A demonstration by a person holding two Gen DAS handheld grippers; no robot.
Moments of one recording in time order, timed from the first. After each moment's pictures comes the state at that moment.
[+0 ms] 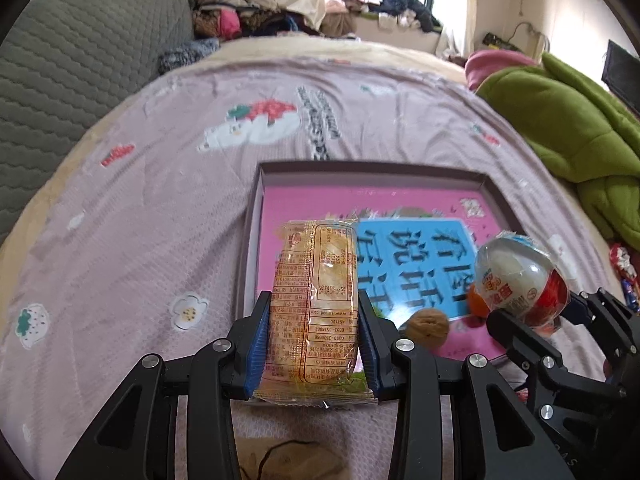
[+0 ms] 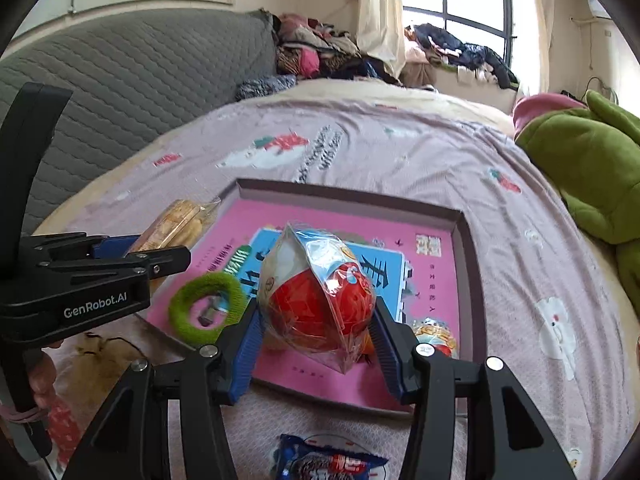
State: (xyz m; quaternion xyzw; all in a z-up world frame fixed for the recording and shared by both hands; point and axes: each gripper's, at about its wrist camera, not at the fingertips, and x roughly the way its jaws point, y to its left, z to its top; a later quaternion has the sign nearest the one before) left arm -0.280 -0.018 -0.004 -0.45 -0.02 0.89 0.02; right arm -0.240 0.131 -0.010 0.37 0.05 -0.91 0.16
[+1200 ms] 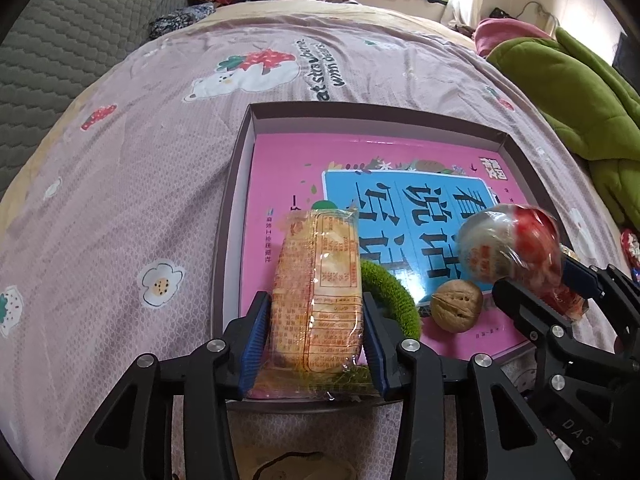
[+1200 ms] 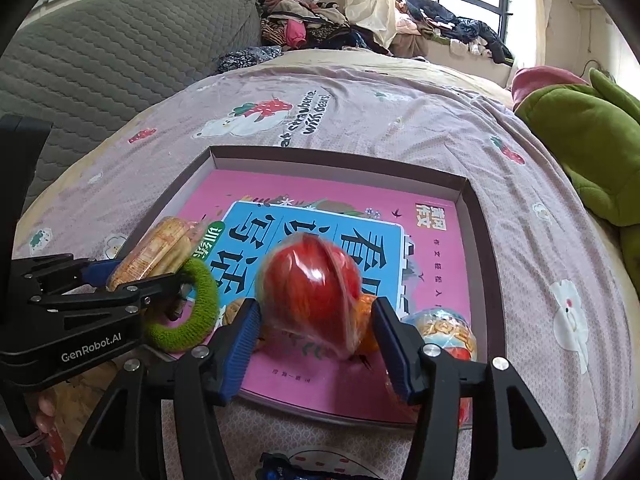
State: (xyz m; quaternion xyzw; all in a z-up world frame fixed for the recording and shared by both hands) left arm -0.293 -0.019 -0.043 -0.50 -0.03 0.87 0.02; right arm -0.266 0.128 -0.035 0.42 0.05 -0.90 0.14
